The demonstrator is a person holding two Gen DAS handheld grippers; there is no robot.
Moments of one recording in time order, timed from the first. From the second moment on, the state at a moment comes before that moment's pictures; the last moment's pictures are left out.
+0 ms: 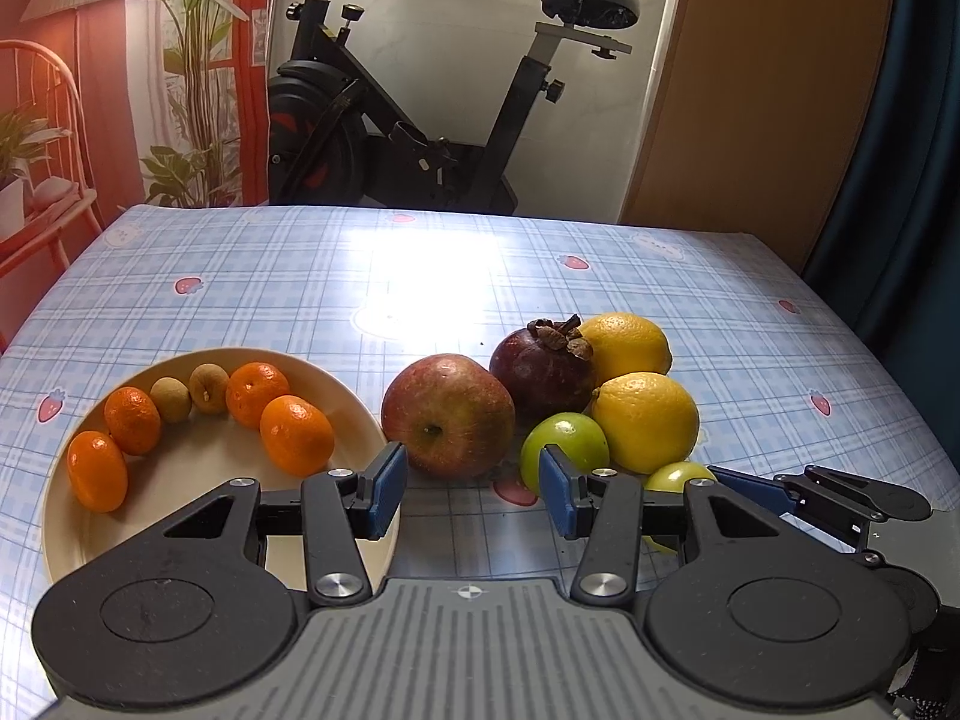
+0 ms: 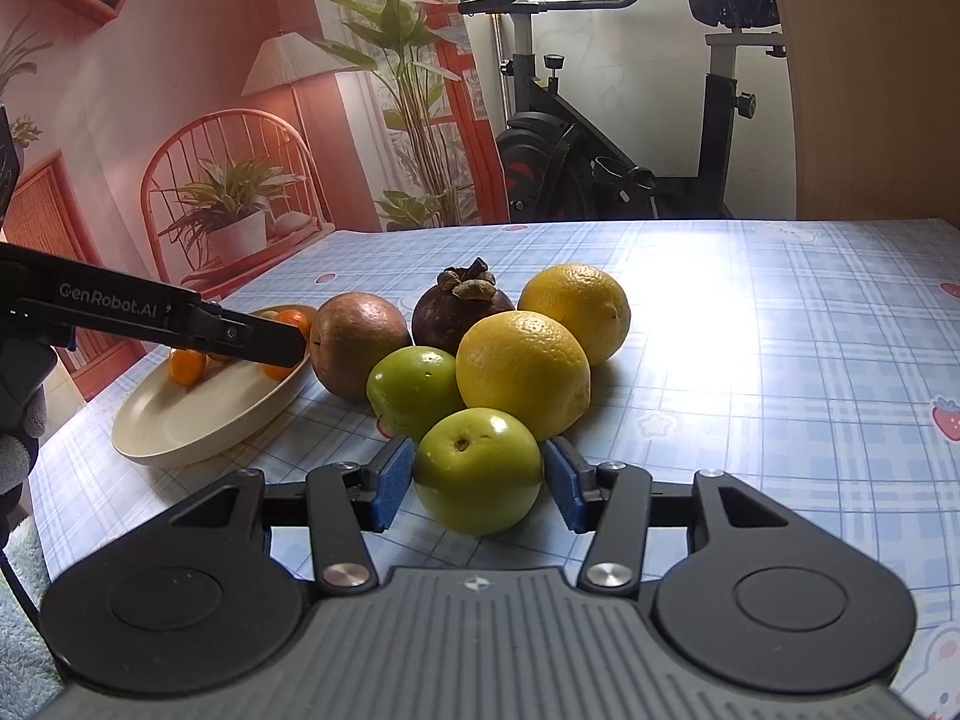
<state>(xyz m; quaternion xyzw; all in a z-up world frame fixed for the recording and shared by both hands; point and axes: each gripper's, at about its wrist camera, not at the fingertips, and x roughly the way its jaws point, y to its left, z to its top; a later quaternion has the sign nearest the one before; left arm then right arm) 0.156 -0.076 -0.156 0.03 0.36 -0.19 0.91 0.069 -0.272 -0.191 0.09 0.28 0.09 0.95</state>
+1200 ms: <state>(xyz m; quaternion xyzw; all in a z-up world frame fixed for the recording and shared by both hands) 0.155 -0.114 -0.164 0.10 0.35 -0.27 0.89 0.045 -0.306 -0.186 0.18 0.22 0.03 0.96</state>
